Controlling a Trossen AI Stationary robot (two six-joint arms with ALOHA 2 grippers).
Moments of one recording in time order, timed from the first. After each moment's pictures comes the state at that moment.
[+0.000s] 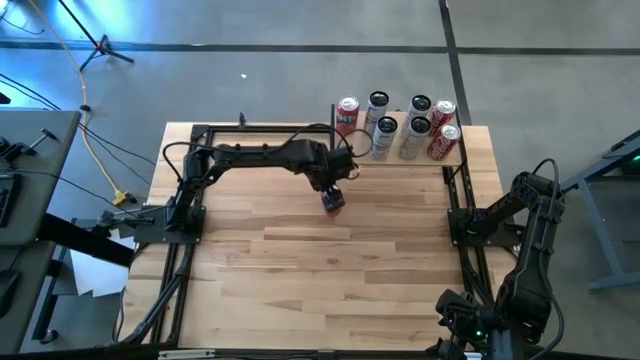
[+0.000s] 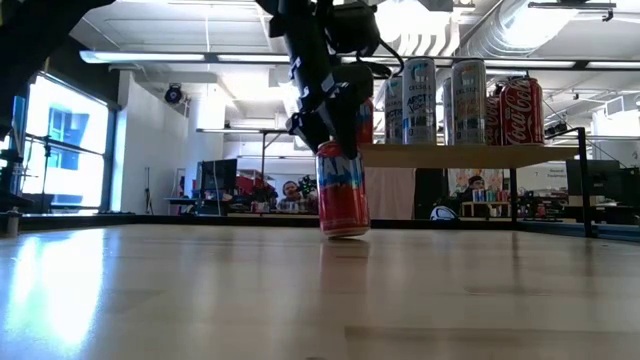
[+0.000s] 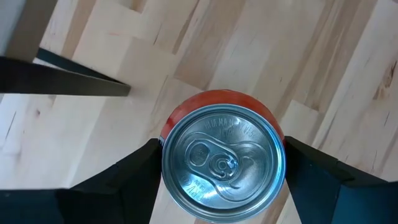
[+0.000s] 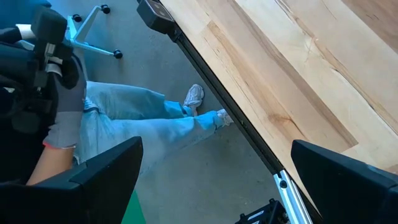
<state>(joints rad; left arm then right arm) 0.18 2.09 1.83 -0.99 0.02 -0.23 1.17 1.57 1.49 -1.02 0.36 1.83</state>
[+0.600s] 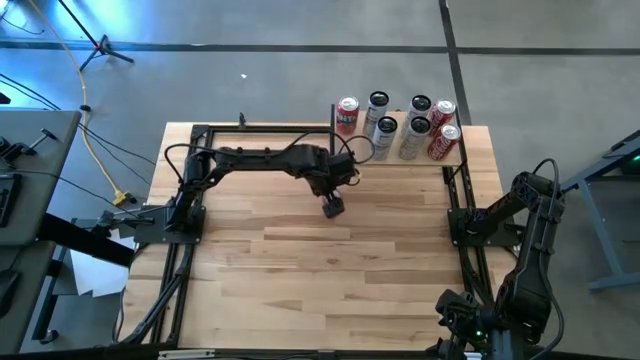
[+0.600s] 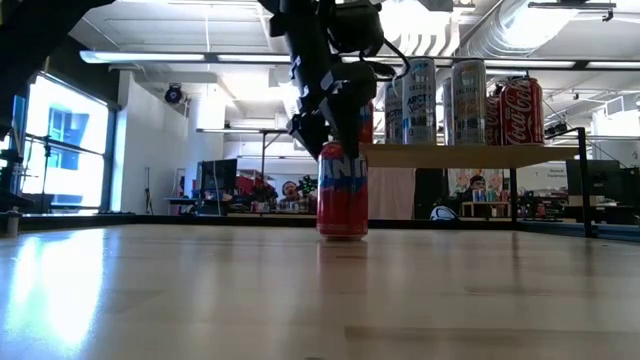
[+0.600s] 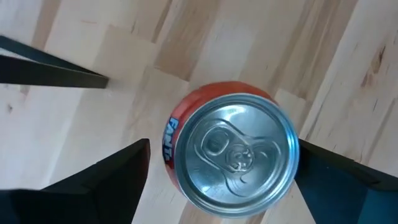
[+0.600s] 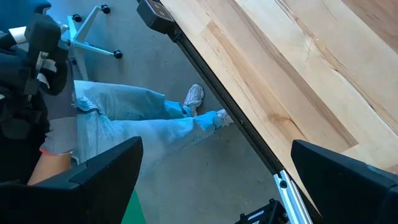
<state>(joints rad) 0.16 2.09 1.83 -1.00 0.03 -0.23 1.17 1.57 1.49 -1.02 0.36 1.83</state>
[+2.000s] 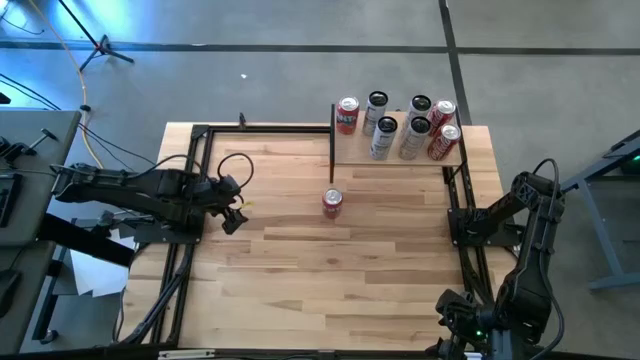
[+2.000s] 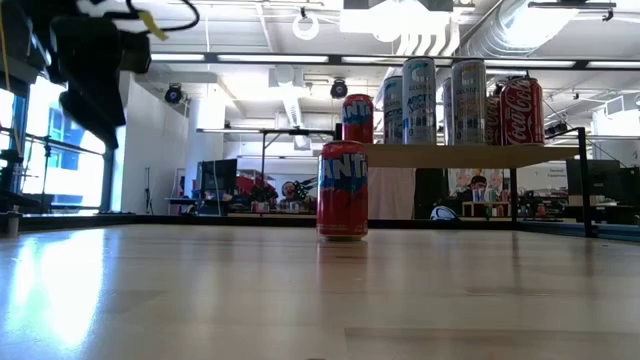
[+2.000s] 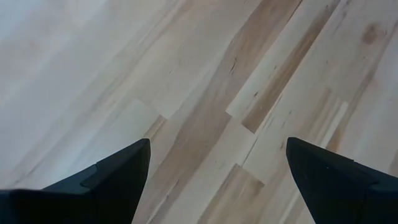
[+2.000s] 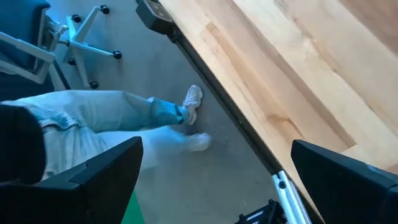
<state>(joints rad) -0.04 0.79 0.66 -0.93 -0.16 -0.68 1.17 1.57 1.49 -1.02 0.37 1.83</state>
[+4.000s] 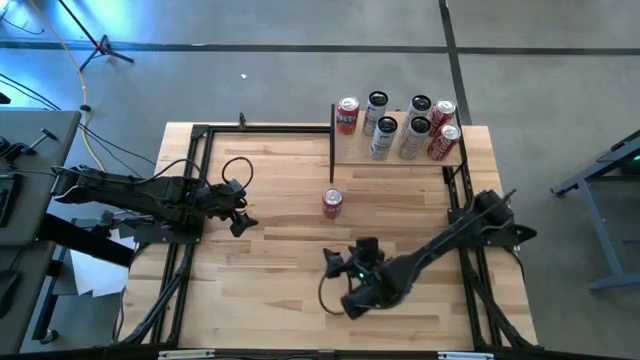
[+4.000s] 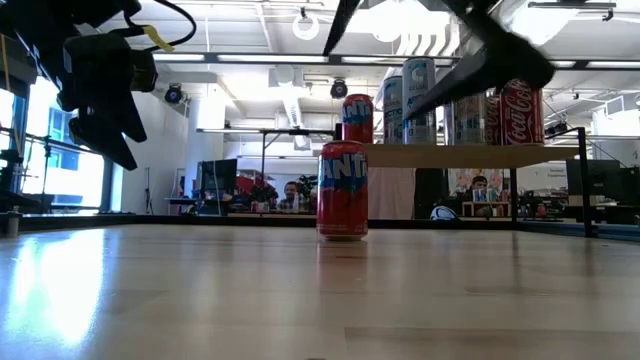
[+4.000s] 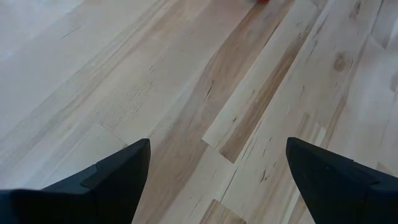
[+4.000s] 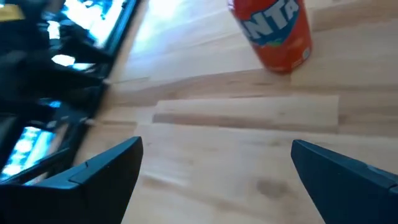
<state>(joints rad) -0.05 0.76 0.48 -0.63 -0.14 -0.70 0.56 1.94 1.49 -0.79 0.92 1.96</state>
